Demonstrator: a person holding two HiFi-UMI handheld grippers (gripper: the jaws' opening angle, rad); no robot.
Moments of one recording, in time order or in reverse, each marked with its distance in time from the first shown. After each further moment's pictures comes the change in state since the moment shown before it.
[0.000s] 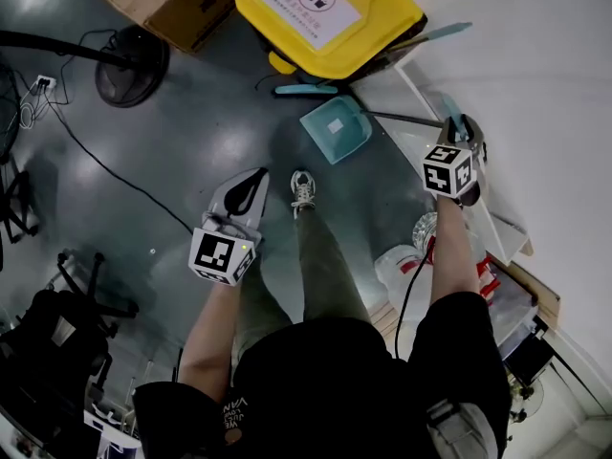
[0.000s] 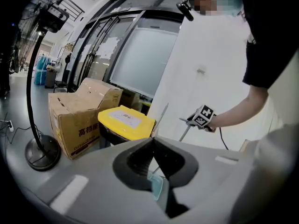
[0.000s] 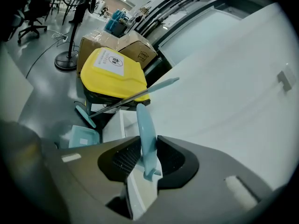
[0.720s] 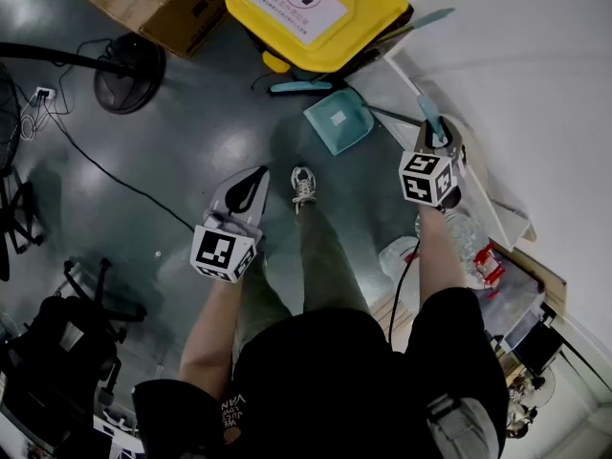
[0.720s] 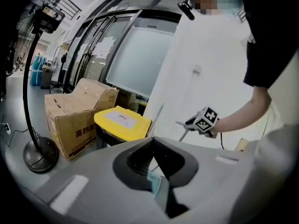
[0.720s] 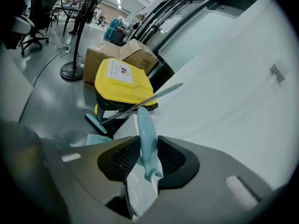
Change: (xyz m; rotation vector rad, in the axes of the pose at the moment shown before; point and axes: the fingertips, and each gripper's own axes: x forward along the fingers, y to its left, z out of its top) left arm -0.007 -0.017 0.006 0.017 0.010 -0.039; right arm -0.042 0.039 -0.007 0.067 -0.053 0.059
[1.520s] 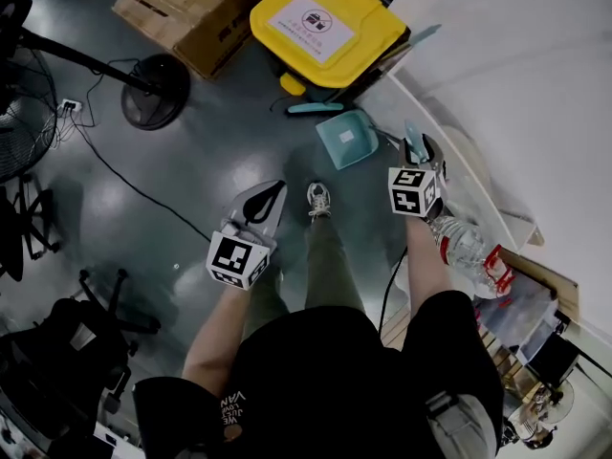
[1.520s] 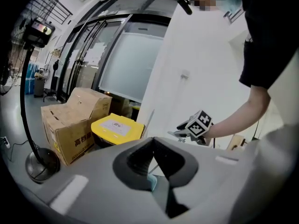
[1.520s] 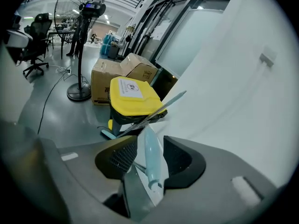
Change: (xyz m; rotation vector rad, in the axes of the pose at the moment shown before) left arm -0.058 -0.034 0.034 0.075 -0.015 -0.062; right arm -0.065 0.052 0.019 0.172 -0.073 0.108
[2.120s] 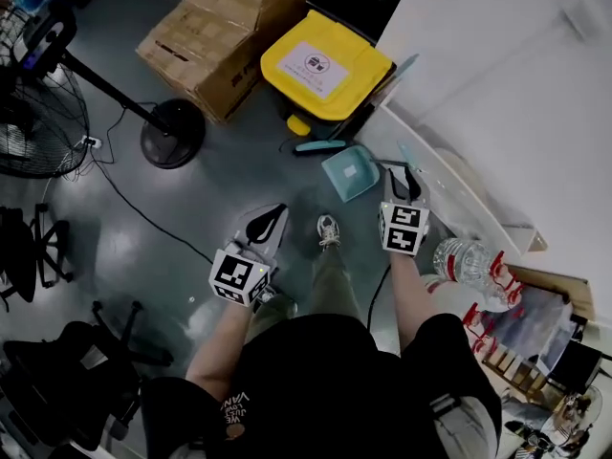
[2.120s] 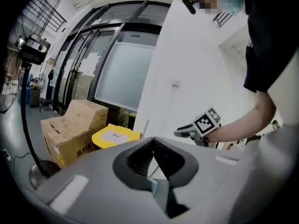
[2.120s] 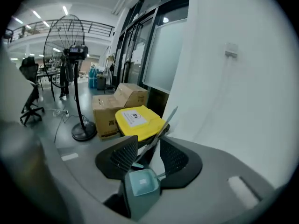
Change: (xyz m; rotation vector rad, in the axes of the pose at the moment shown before) left arm -0.058 -0.015 0.045 0.066 -0.056 -0.038; right arm -0.114 0.025 0.056 0.327 -0.216 0.024
